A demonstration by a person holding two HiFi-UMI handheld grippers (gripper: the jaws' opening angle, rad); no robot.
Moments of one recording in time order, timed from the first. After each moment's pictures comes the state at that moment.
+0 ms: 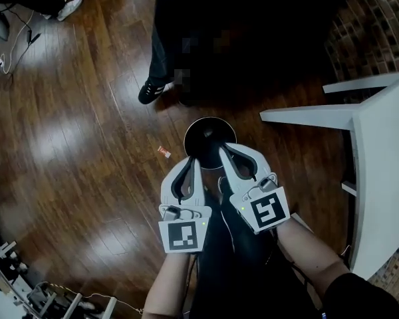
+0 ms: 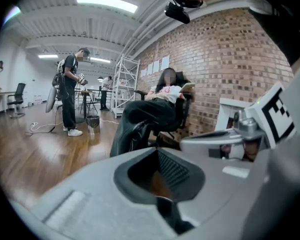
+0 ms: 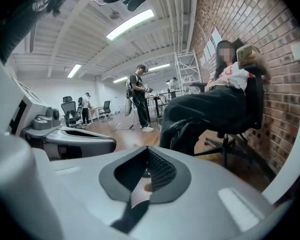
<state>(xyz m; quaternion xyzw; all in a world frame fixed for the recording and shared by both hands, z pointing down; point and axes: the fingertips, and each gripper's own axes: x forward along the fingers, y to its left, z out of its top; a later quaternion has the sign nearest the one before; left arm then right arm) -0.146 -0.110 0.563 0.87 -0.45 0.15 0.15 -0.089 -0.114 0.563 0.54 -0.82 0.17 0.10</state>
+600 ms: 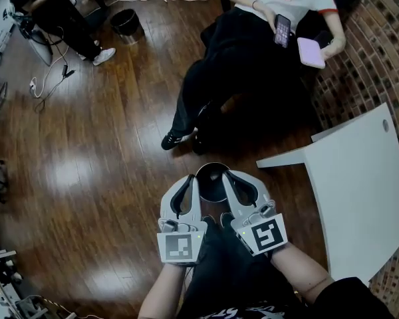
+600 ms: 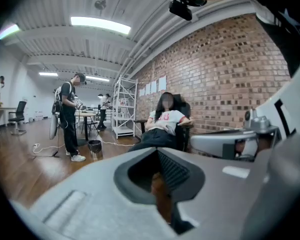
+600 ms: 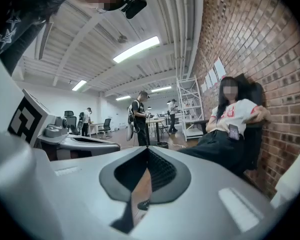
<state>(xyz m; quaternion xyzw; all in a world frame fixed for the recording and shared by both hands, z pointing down) -0.160 -0.131 0.366 0.88 -0.46 0.09 0.09 -0.092 -0.116 0.354 0.56 -0.82 0.09 0.03</state>
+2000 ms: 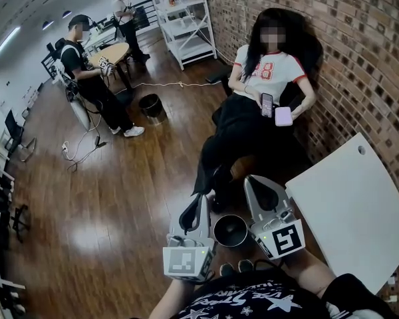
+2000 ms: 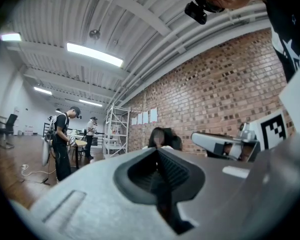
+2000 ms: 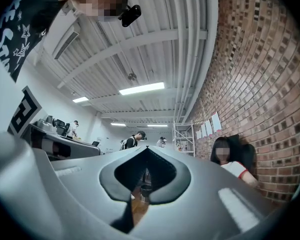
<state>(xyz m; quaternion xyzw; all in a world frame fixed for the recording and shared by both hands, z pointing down) -0.181 -0.085 0.141 0.91 -0.42 -0.04 0.00 -0.073 -0.070 0.121 0.60 -0.78 -0.13 -0.07</state>
